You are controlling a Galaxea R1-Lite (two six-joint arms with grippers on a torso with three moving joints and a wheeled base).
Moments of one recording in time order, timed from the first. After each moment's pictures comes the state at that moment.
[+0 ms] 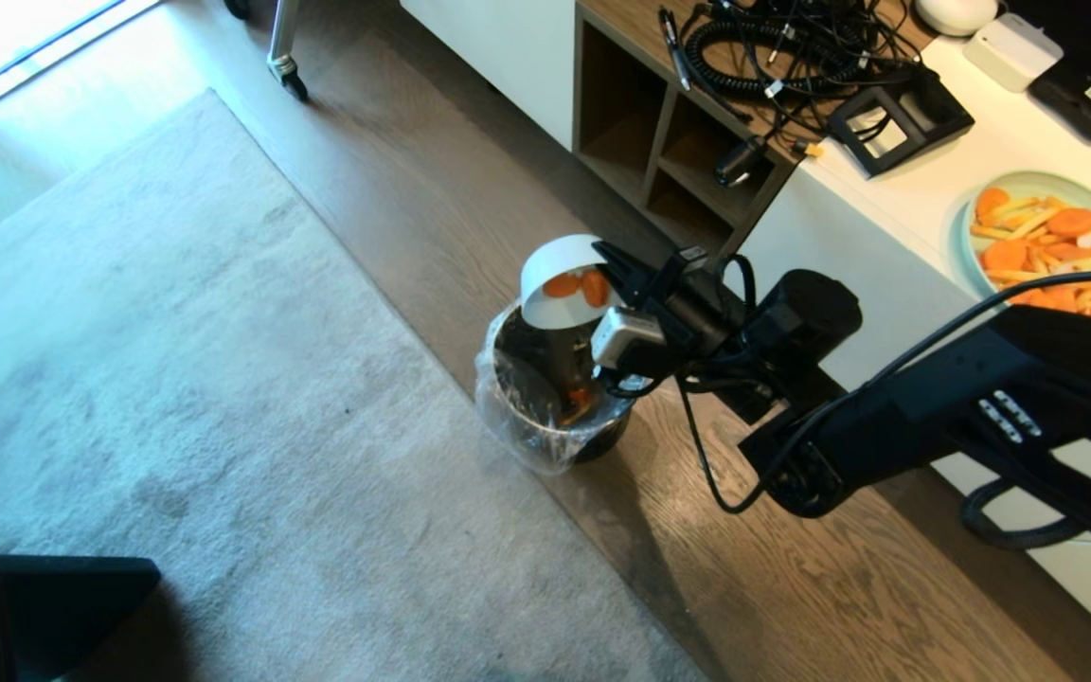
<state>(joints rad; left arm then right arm) 0.00 0.00 0.00 0.00 0.01 -0.06 0.56 2.22 -1.21 -1.52 0.25 -1.30</state>
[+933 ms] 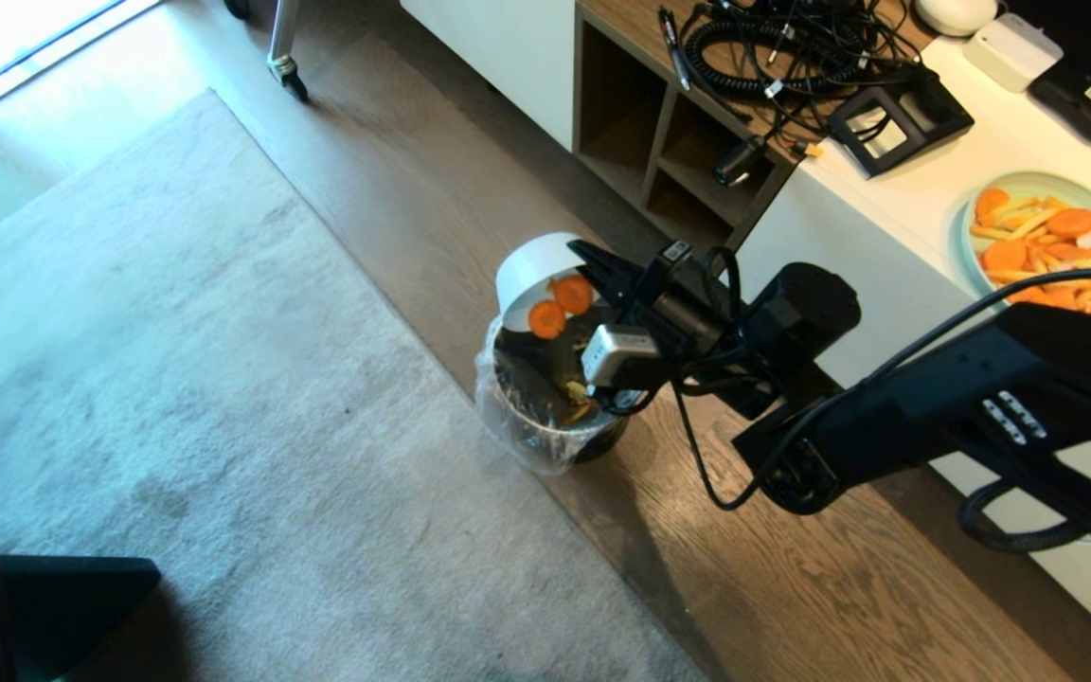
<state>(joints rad) 0.00 0.00 0.00 0.00 0.01 -0.06 0.58 2.21 -1.23 -1.52 0.38 -1.37</state>
